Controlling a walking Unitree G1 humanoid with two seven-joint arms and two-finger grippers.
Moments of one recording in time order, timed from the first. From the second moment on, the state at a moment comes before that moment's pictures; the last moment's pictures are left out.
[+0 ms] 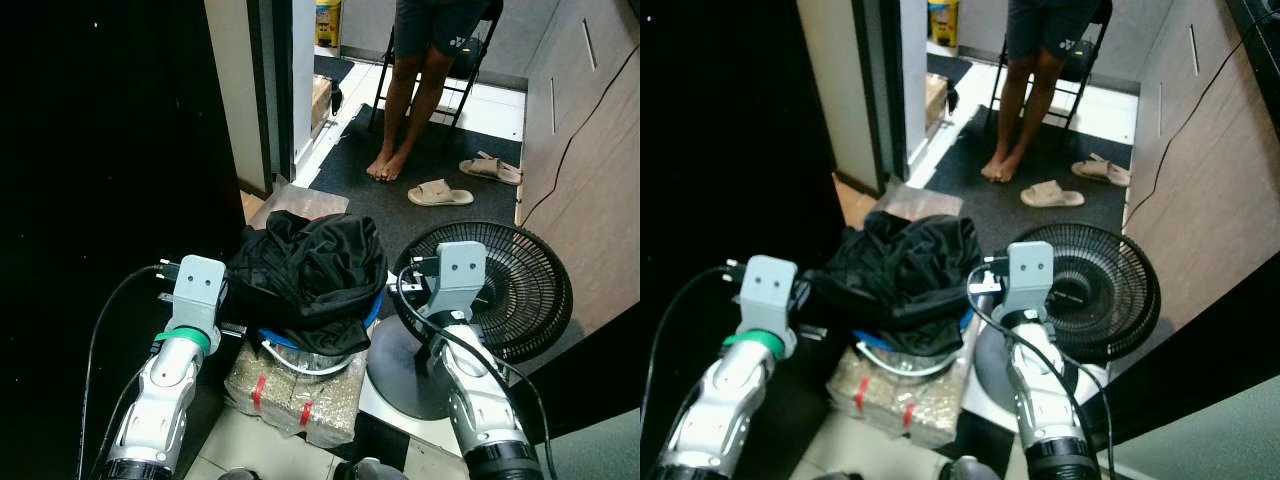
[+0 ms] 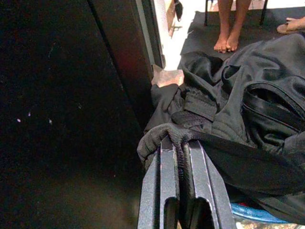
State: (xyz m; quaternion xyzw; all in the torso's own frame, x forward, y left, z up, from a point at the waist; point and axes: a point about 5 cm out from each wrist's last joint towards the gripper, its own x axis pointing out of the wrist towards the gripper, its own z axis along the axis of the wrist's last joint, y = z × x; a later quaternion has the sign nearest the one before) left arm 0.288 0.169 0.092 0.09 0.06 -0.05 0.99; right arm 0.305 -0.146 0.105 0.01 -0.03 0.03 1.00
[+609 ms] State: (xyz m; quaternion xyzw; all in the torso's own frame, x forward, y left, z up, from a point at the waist) left arm 0.288 0.169 0.092 0.09 0.06 -0.05 0.99; right arm 0.305 -0.146 0.105 0.01 -0.03 0.03 1.00
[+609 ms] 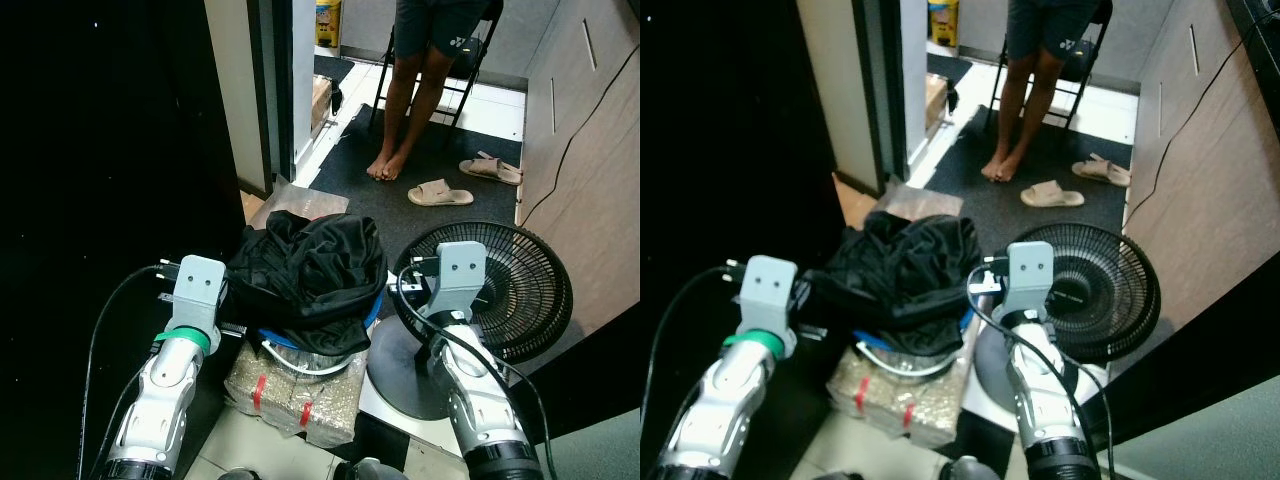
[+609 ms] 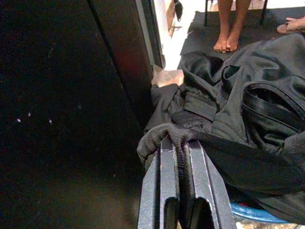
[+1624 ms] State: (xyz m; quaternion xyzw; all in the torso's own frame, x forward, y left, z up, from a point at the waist) left arm 0.287 0.169 0.092 0.09 0.06 -0.05 0.99; right arm 0.305 -0.146 0.105 0.01 -0.03 0.03 1.00
